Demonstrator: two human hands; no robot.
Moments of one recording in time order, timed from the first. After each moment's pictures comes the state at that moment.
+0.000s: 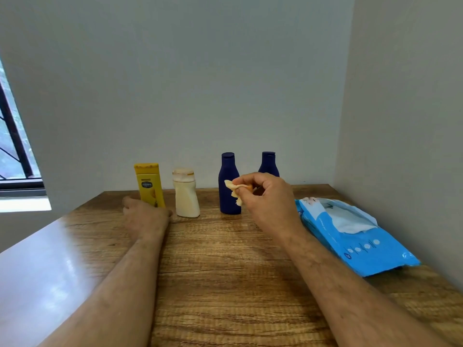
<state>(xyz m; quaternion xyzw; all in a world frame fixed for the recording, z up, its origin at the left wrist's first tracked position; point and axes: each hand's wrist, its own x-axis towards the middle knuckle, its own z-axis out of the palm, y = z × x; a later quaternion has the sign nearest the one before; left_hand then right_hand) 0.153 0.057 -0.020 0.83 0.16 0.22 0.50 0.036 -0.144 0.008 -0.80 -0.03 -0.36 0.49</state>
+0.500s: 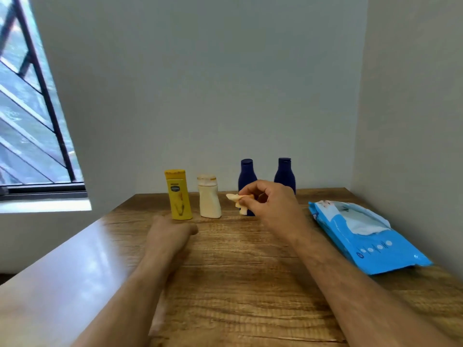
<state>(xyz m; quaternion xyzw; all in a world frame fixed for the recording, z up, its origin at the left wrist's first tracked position) 0.074 0.083 -0.006 0.84 0.11 0.07 0.52 0.023 -0.130 0.019 -0.85 -0.07 -0.29 0.44</state>
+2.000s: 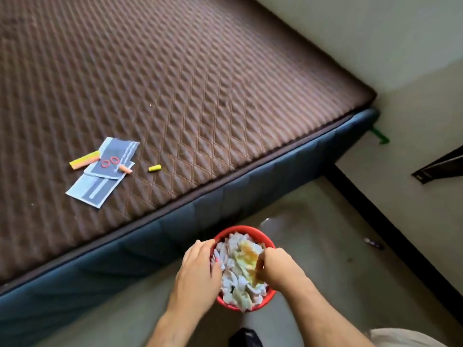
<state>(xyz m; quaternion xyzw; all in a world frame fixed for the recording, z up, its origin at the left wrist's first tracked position) -0.226 0.474 -0.415 0.84 0.39 -0.03 0.36 -0.072 0.361 -0.428 -0.88 -0.25 0.41 -0.04</state>
